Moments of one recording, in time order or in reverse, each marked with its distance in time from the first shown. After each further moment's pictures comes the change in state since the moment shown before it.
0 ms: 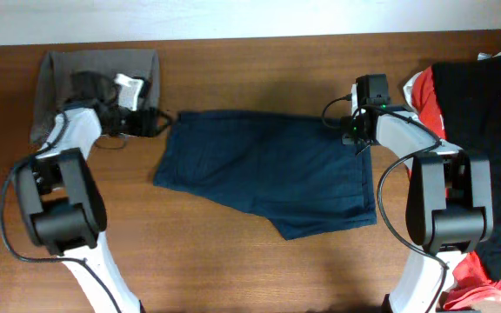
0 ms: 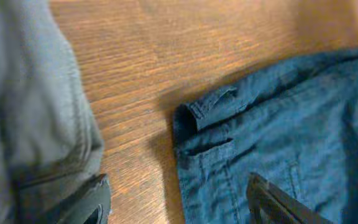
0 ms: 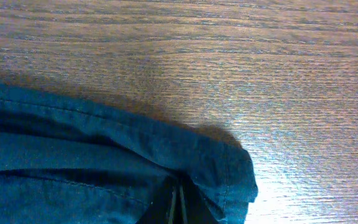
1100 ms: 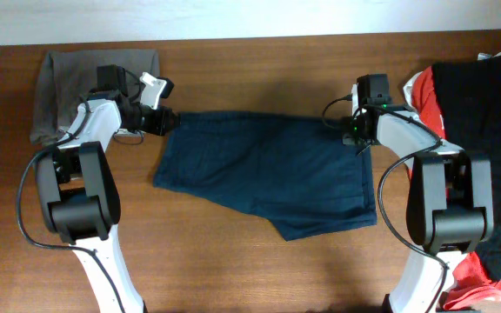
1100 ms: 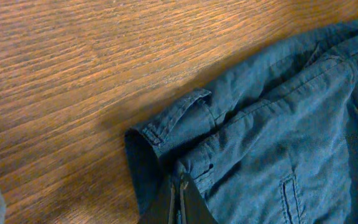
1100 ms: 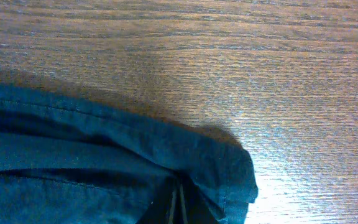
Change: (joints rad) left arm -0.090 0.068 0.095 -0.098 -0.043 0.034; right arm -0.002 0.000 0.005 -0.011 -0.021 -0.005
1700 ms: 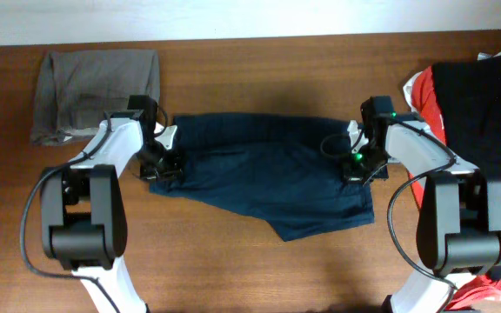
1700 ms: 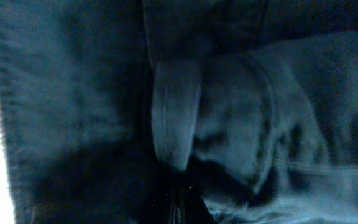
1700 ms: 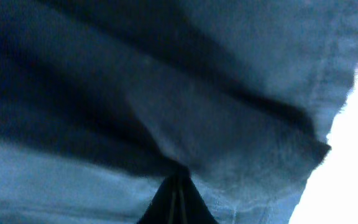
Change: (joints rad) left arm -0.129 -0.213 -0.287 -0.280 -0.354 -0.437; right arm -0.009 -0.142 -0.134 -0.383 -0.273 0.029
